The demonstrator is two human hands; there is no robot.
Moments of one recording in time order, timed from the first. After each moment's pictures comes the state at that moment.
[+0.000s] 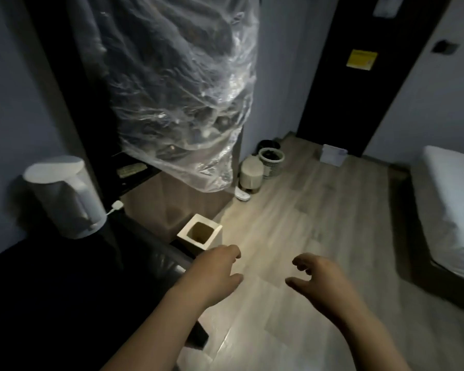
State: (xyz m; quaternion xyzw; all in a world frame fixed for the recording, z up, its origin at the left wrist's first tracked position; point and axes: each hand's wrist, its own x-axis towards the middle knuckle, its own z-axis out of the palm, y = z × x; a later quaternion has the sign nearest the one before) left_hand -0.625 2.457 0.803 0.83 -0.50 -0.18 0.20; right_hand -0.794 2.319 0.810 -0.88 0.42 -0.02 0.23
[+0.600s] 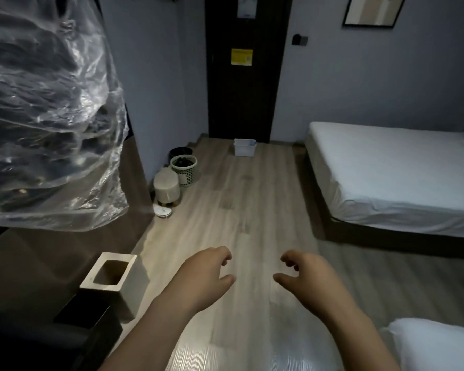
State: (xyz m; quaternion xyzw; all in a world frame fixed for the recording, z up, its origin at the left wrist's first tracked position) left_hand -0.793 2.249 0.814 0.73 -0.63 -0.18 0.19; right_hand -0.993 2.178 0.822 -0.80 0.54 -0.09 0.23
